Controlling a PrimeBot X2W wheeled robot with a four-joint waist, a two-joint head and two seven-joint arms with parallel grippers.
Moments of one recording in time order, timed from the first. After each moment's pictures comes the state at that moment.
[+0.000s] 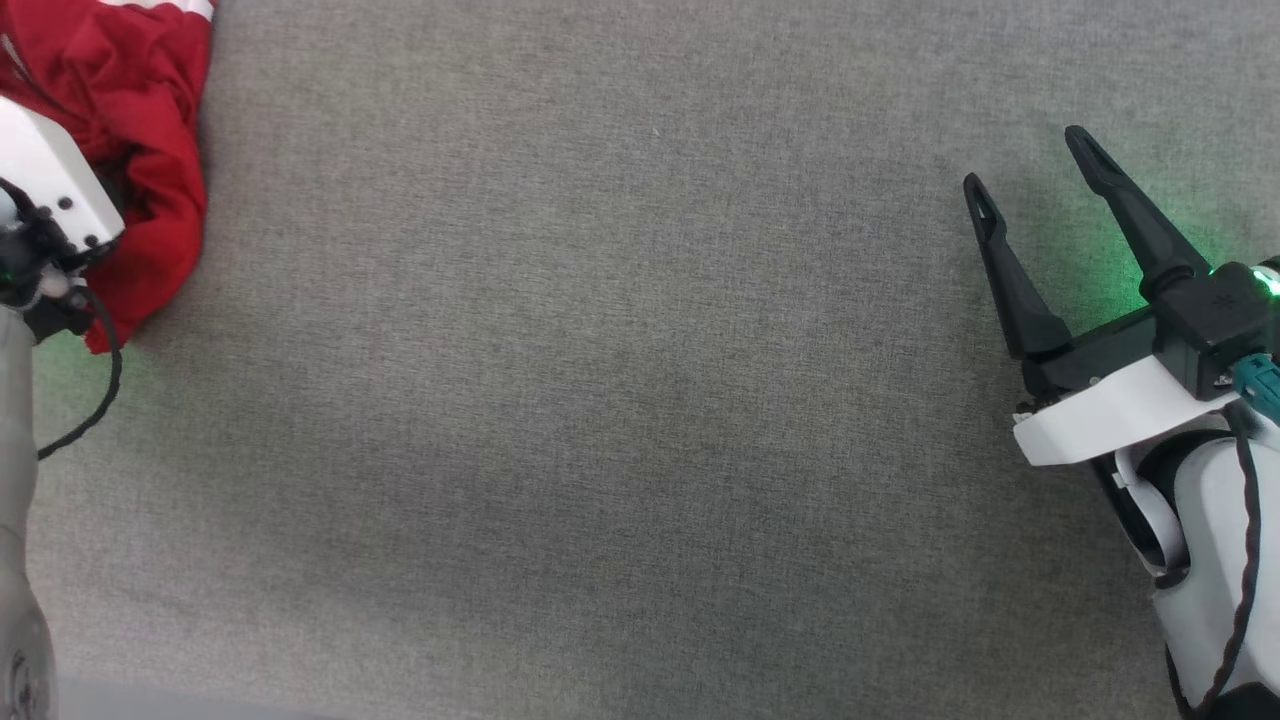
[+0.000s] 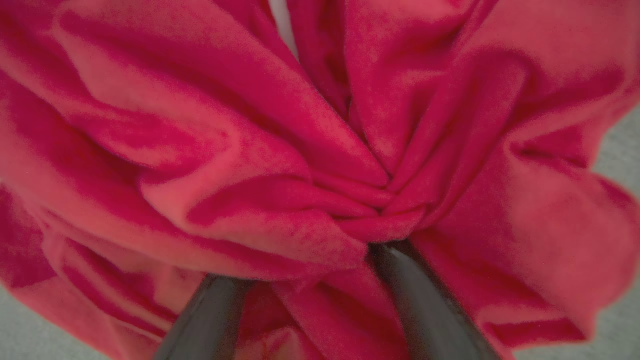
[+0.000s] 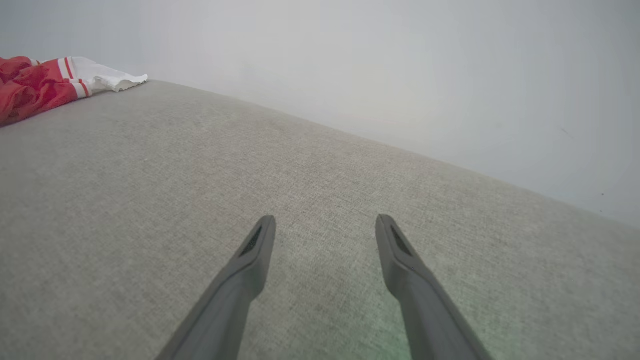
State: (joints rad) left arm -1.15 0.43 -0.06 1.23 -0.50 -0.11 0.48; right arm -0.42 -0.32 0.18 0.01 0.13 0.13 -0.11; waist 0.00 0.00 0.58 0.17
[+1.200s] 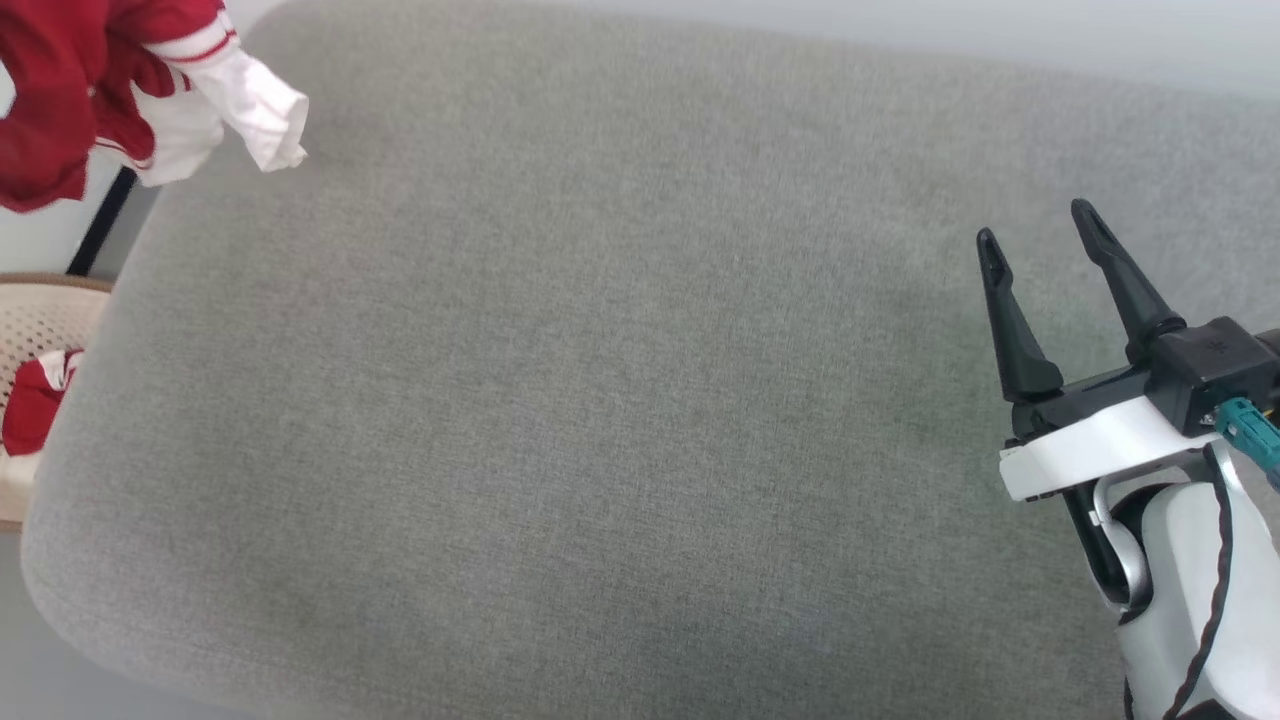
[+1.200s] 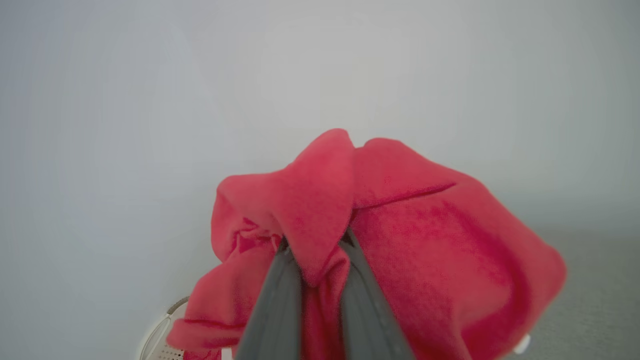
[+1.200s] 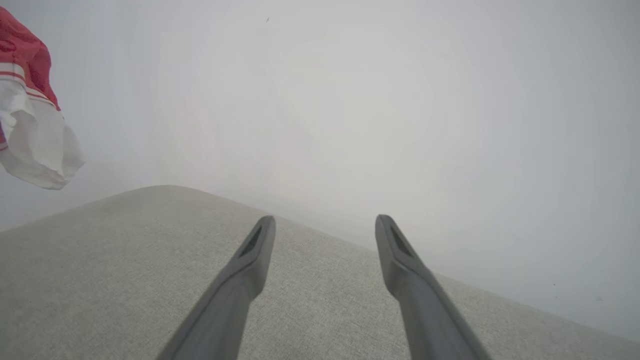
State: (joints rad) left arm -1.23 0.56 -0.24 0.95 -0.48 -0.13 0.29; right arm -0.36 -0.21 0.08 0.15 0.12 0.13 -0.20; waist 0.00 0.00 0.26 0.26
